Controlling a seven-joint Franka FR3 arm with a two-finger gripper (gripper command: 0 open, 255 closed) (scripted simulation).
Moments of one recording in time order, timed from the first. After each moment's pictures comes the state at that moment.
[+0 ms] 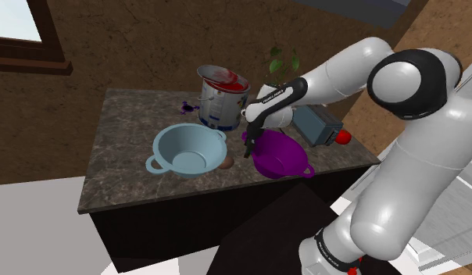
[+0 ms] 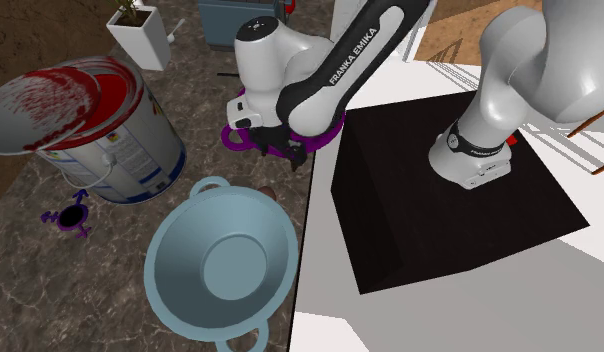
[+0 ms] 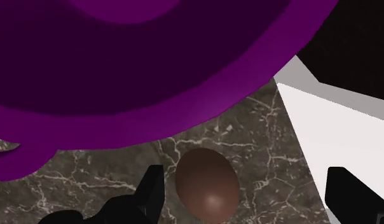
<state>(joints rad) 0.11 0.21 -0.23 -2.37 0.22 2.53 -1.11</state>
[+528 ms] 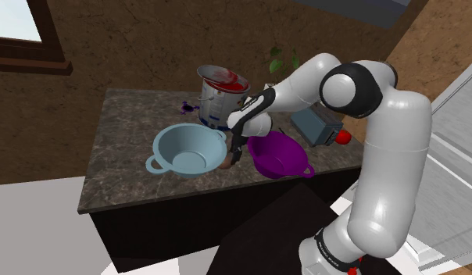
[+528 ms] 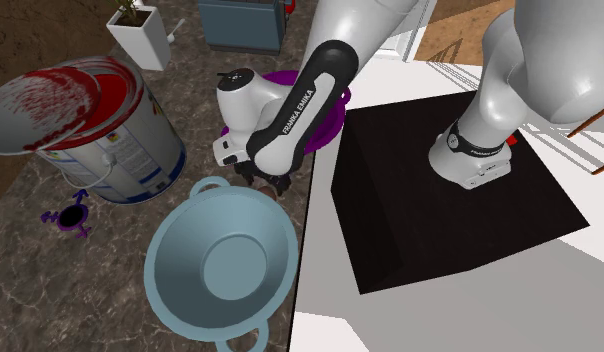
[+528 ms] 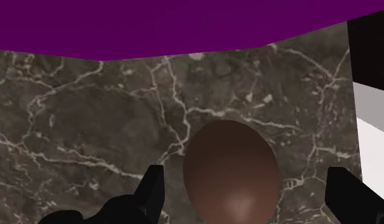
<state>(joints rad) 0.04 0.50 -0.10 -2.17 0.38 2.61 -1.34</state>
